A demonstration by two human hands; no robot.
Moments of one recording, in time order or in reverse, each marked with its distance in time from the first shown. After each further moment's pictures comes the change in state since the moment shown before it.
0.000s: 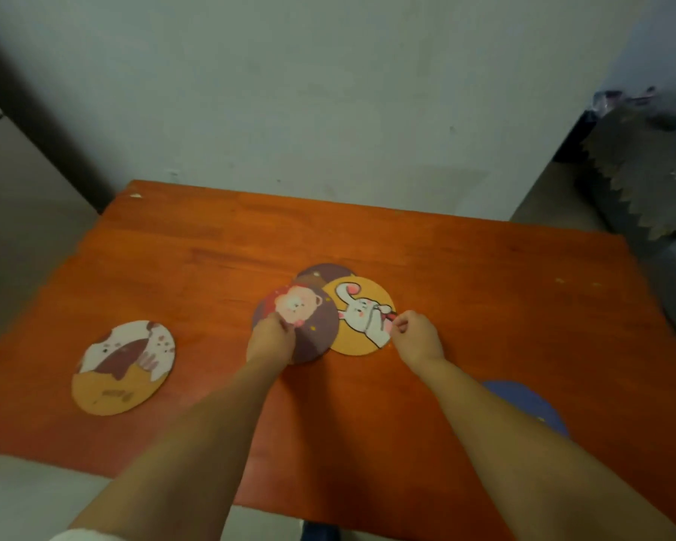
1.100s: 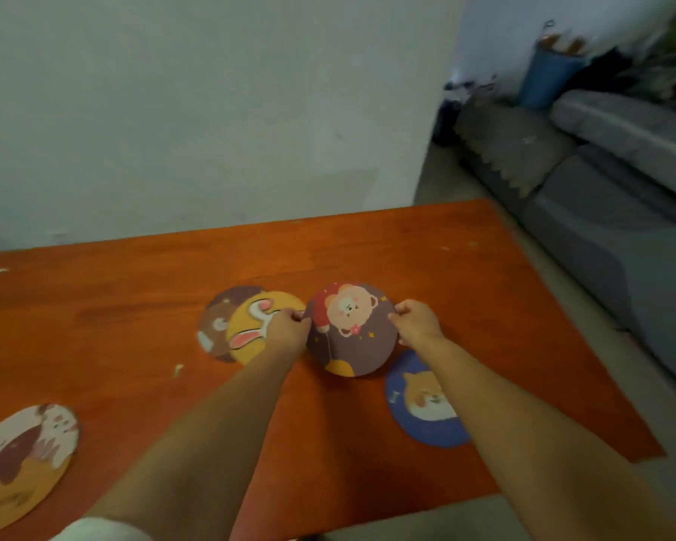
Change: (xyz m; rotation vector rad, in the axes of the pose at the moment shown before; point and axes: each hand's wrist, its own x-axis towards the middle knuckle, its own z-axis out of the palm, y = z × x) left_hand -0.053 0.136 0.073 -0.153 -0.251 0.165; right_hand -0.017 0.096 -0.096 0.285 0.160 0.268
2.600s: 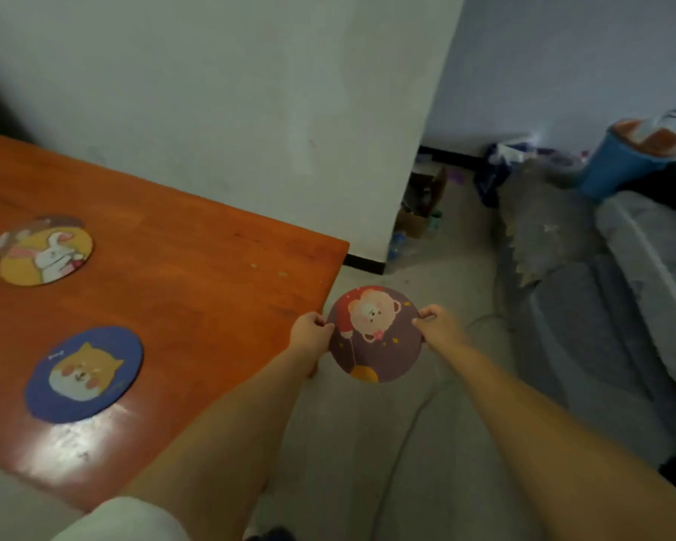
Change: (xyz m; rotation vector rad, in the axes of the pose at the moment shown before) left_hand -0.033 0.343 0.446 -0.381 0.233 -0.254; right_hand 0.300 0.173 -0.455 -0.249 -0.245 -0.281
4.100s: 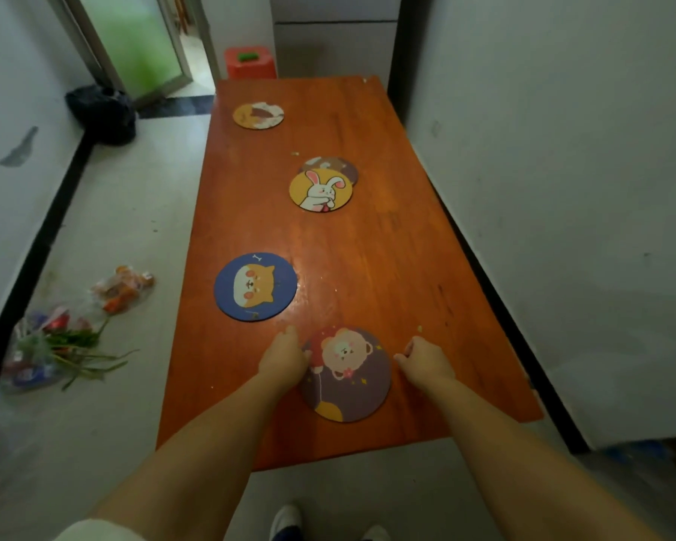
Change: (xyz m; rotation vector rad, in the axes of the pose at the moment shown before) left_hand 0.021 -0.082 -0.115 0.068 0.641 -0.591; right_hand 0.102 -0.192 0.201 -0.822 -0.708 -0.763
